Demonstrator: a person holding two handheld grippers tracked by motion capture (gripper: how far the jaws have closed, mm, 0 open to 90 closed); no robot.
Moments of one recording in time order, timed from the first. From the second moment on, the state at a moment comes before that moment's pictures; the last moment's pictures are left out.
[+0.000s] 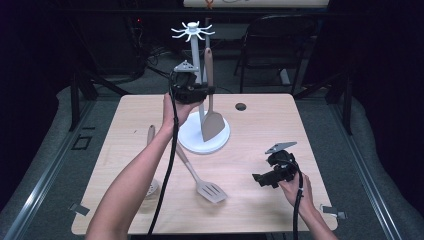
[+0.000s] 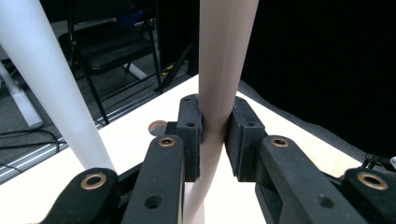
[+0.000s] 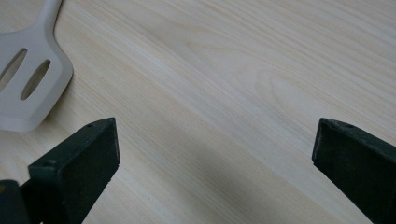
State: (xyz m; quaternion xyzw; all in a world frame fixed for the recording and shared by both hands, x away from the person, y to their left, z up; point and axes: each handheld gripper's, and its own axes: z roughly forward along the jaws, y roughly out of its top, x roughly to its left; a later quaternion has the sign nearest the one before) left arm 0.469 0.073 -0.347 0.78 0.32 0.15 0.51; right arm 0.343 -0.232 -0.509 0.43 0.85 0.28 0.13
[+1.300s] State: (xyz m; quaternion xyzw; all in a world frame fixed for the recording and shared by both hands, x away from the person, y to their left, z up) left arm 0.491 0.086 -0.330 0.77 0.34 0.12 0.52; right arm 0.343 -0.229 -0.511 0.42 0.85 0.27 0.12
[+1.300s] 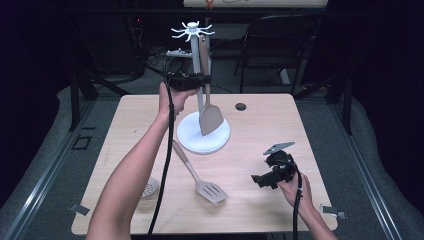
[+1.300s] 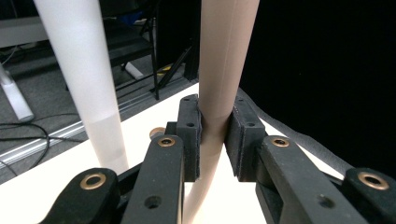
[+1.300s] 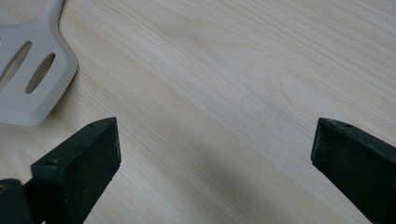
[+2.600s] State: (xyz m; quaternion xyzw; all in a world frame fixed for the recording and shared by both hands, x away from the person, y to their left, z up) left arm 0.463 0.112 -0.308 0.78 0.33 0.25 0.47; right arm 0.345 -0.224 -0.514 0.42 0.86 0.26 0.12
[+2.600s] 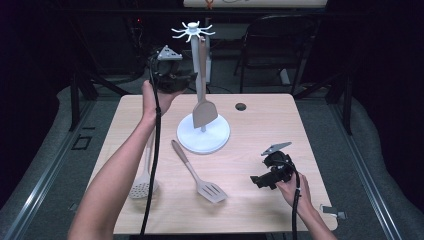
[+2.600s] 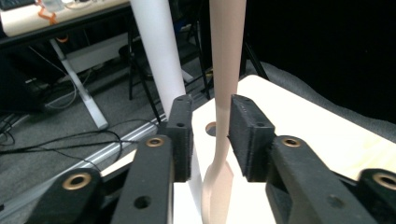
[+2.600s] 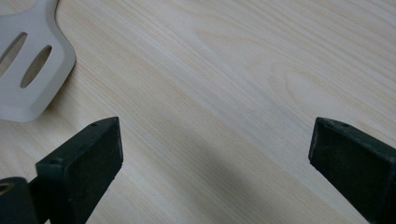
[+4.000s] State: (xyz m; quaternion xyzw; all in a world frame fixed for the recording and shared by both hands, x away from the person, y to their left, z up) left arm 0.457 0.104 -0.238 0.76 0.32 0.30 0.49; right arm 0.345 -0.227 -0.516 0.42 0.86 0.24 0.12
